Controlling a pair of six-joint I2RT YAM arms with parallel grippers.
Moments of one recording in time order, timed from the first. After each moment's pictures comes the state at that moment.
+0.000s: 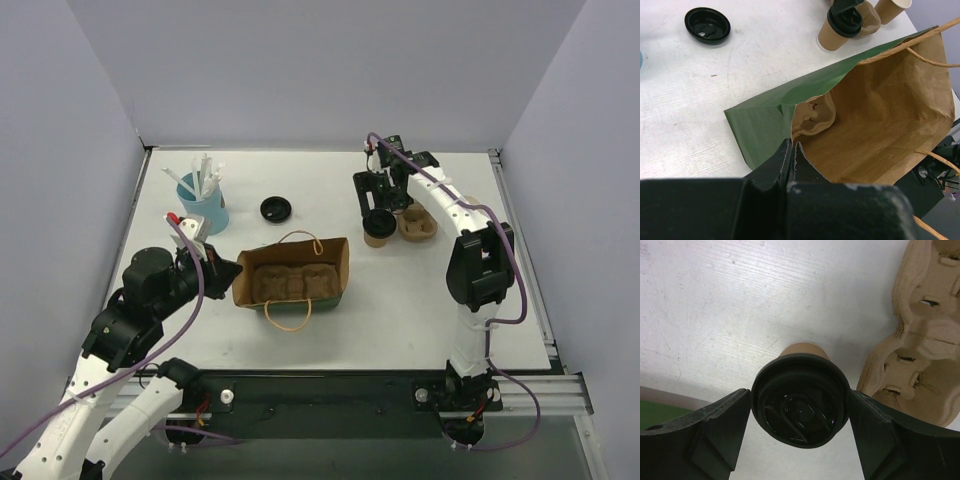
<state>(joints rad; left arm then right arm) -0.47 0.61 0.91 -0.65 0.14 -0.34 0.35 1.99 1.75 -0.84 0.01 0.05</state>
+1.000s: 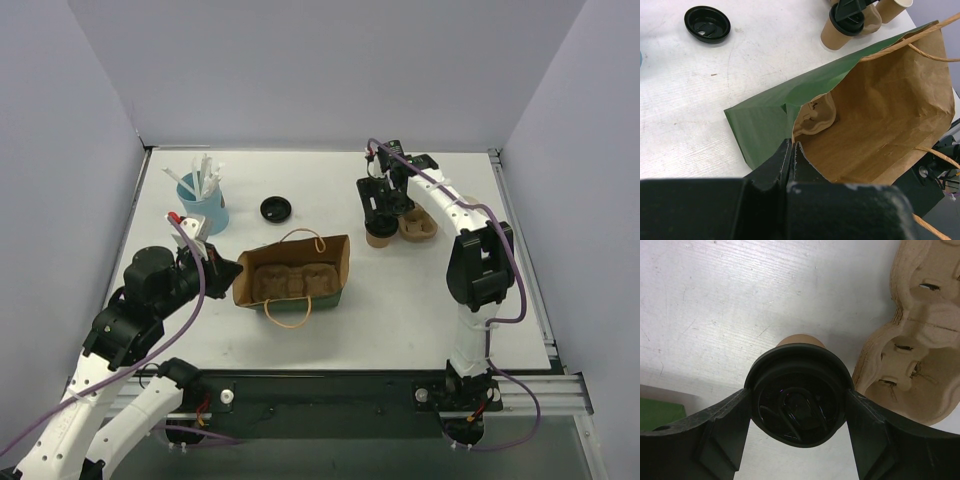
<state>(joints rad) -0.47 0.61 0.91 -0.65 0.14 -0.34 0.34 1.99 1.73 -0.86 0.04 0.03</state>
